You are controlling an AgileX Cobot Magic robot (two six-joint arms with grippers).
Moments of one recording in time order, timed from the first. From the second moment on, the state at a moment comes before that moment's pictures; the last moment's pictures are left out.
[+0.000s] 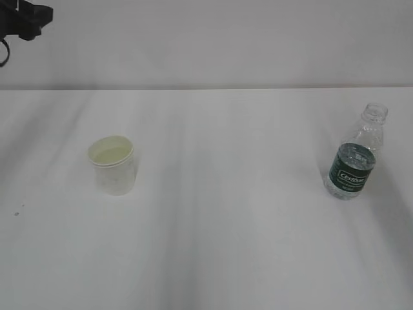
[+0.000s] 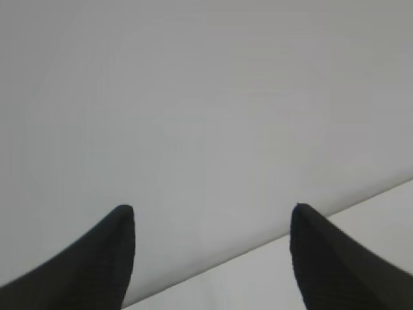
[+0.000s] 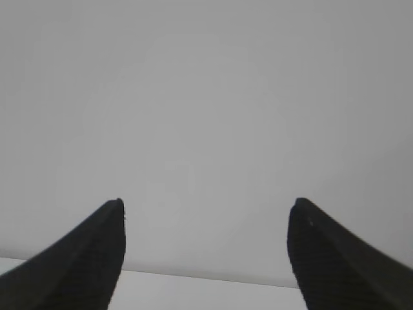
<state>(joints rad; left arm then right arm) 0.07 1.84 -1.31 0.90 -0.43 -0.61 -0.05 1.17 -0.88 -0.25 -0.18 0.12</state>
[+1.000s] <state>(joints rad) -0.01 1.77 -1.31 1.29 -0.35 -0.79 -0.05 1.17 -0.88 -0.25 -0.18 0.12</state>
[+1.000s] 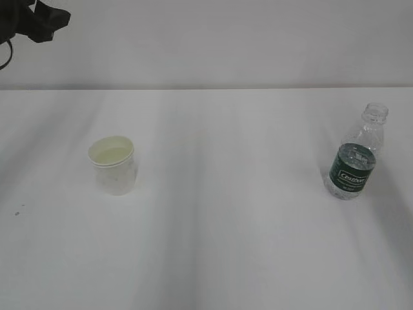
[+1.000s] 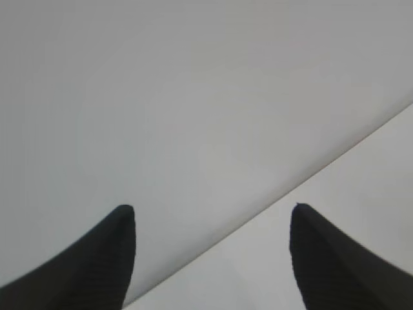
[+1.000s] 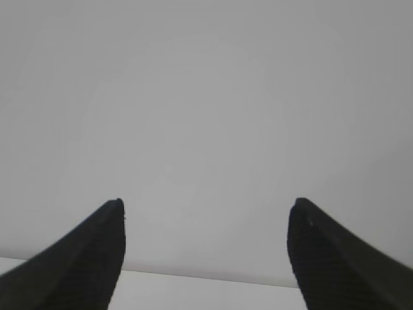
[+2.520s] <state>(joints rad) 0.14 1.77 -1.35 0.90 -0.64 -1.23 -0.05 1.17 -0.88 -0.25 -0.18 0.12</state>
